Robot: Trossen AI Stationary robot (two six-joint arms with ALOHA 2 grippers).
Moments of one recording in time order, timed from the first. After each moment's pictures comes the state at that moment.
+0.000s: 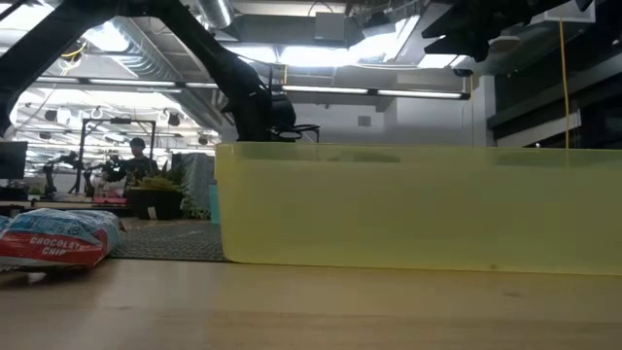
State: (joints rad) left arm 0.73 2.03 1.49 -0.68 0.14 0.04; right arm -0.32 0.78 0.78 -0.26 0.05 0.07
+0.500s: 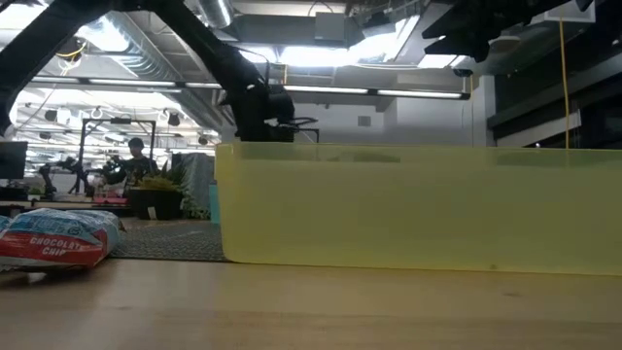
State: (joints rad) left arm 0.73 1.99 1.49 -0.69 0.08 0.04; right arm -0.32 0.78 0.78 -0.27 0.05 0.07
